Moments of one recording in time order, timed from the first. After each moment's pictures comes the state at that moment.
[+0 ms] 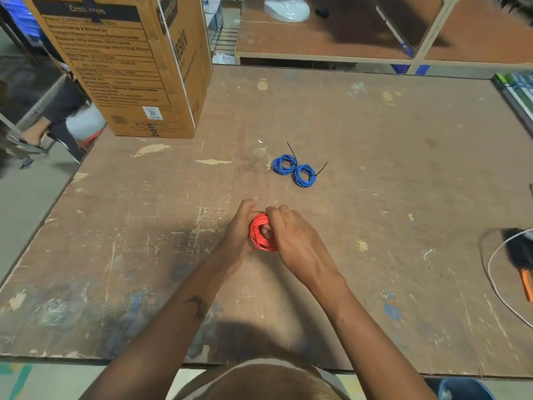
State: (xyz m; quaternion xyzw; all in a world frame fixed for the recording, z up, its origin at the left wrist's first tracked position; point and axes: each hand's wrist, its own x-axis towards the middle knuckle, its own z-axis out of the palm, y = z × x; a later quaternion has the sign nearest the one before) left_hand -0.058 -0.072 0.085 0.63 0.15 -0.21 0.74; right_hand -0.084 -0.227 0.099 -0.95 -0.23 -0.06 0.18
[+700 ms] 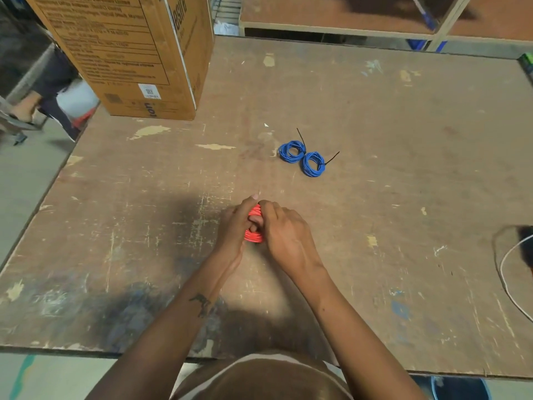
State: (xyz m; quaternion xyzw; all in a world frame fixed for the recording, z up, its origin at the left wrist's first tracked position) left_hand -0.046 -0.058 0.053 0.59 0.22 -0.04 0.78; right_hand -0.057 -0.190 0.052 -0.96 -0.19 -0.14 0.17
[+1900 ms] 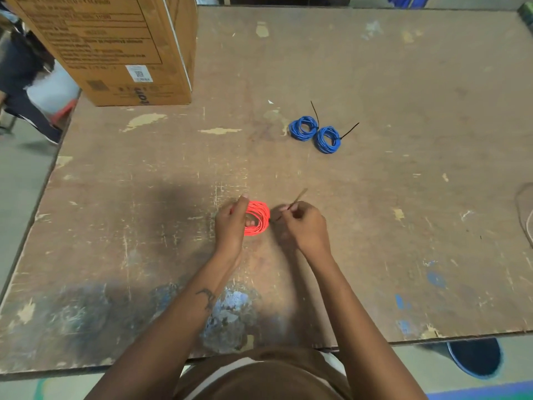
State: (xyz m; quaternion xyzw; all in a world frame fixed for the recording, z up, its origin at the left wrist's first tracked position) left_hand -0.036 0.014 -0.043 0.66 0.24 0.00 0.71; right_hand -0.054 -0.151 -0.012 -0.85 0.20 0.05 0.48
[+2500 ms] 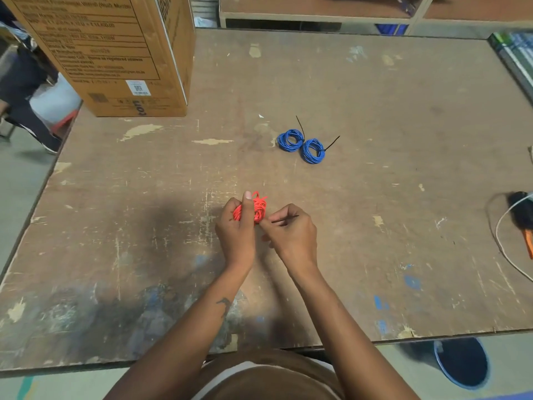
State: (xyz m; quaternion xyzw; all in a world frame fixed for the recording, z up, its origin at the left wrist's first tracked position) left_hand -0.071 -0.040 0.024 0.73 0.16 0.19 0.63; right_hand -0.096 -0.137 0.065 -0.79 0.21 0.01 0.57
